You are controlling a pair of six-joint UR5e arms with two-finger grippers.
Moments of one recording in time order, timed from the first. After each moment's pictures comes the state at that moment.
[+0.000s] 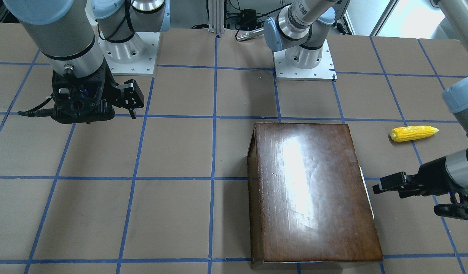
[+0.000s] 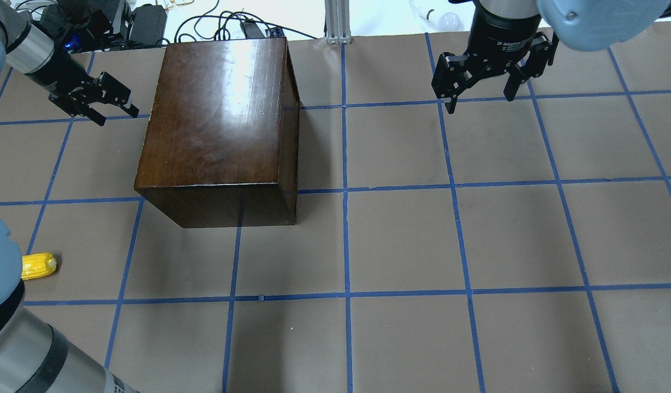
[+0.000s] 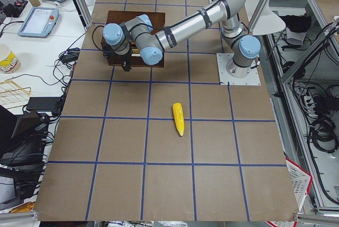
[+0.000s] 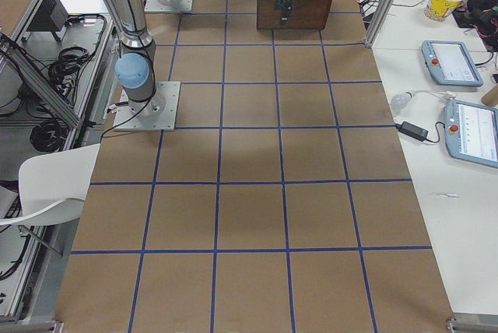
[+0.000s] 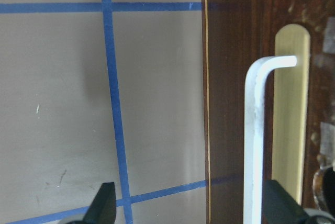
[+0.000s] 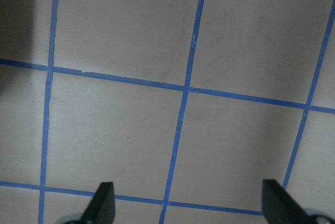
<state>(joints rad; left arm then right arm) -1.14 -2.06 -1.38 -1.47 1.29 0.49 1.64 -1.41 1.41 -1.52 -1.62 -0.10</state>
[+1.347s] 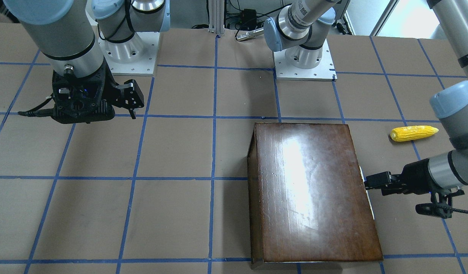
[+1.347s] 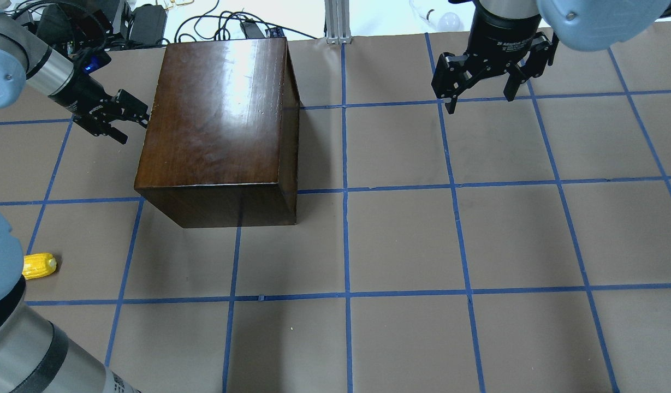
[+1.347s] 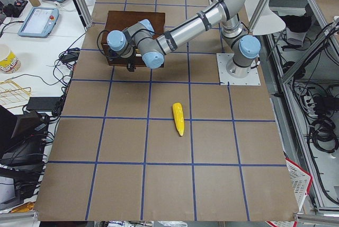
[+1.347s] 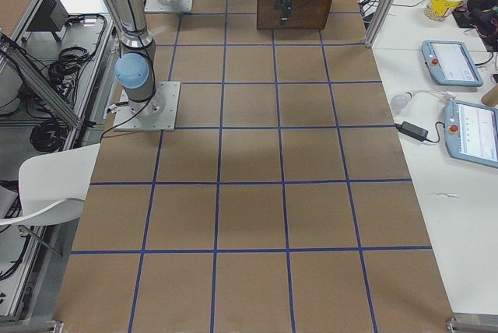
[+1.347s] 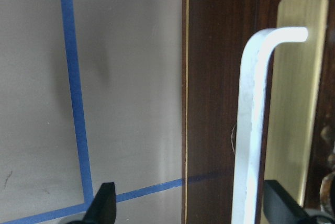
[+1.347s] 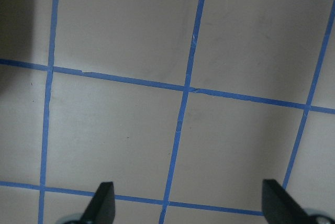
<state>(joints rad) -1.14 -2.07 -1.44 -1.46 1.25 0.50 1.64 -1.41 1.41 -1.52 -1.62 -0.10</state>
